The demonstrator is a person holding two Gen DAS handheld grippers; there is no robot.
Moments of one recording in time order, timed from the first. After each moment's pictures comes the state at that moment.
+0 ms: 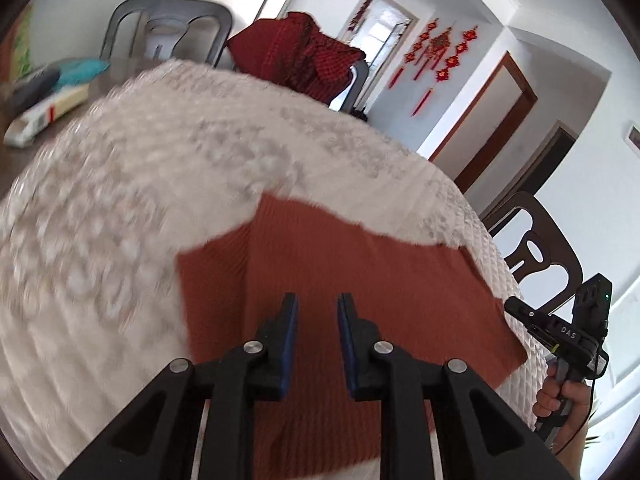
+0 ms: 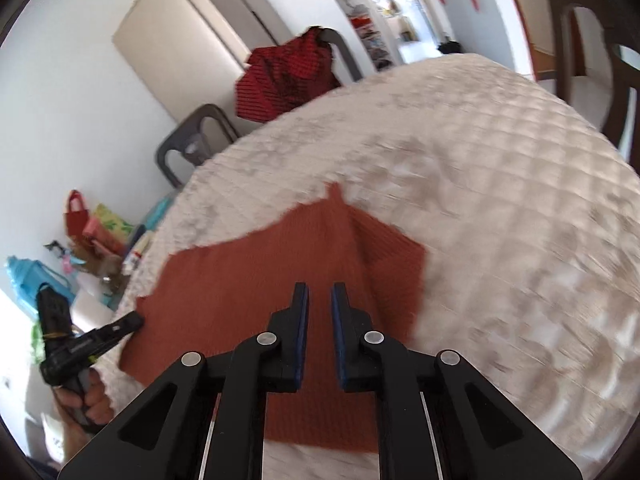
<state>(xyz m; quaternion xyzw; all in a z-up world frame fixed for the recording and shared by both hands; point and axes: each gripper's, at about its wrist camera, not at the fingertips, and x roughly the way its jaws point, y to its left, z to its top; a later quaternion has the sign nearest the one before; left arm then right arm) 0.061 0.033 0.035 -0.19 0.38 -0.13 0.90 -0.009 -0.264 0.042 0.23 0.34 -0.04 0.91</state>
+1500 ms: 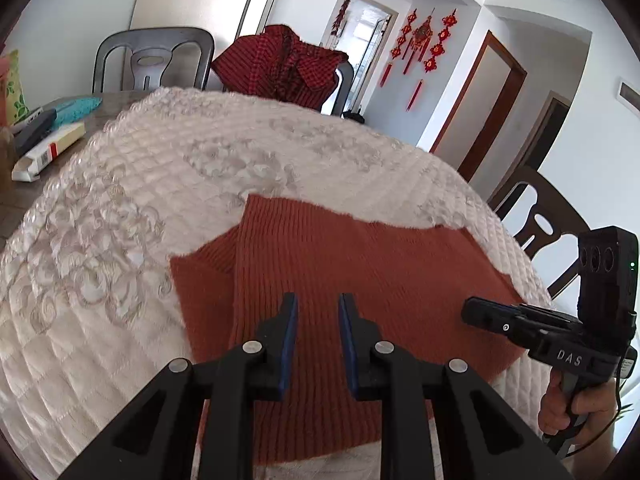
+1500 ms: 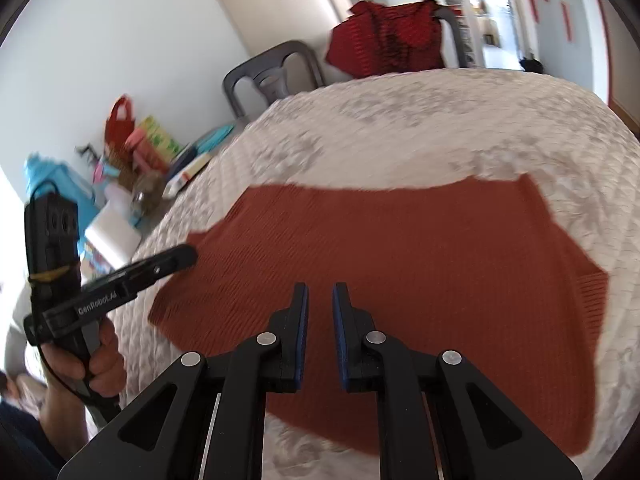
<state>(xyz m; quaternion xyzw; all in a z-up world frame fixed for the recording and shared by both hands) 0.038 0.023 0.035 -0.12 0.37 -0.12 0.91 0.030 -0.142 0.030 0.11 0.41 0.06 0.90</state>
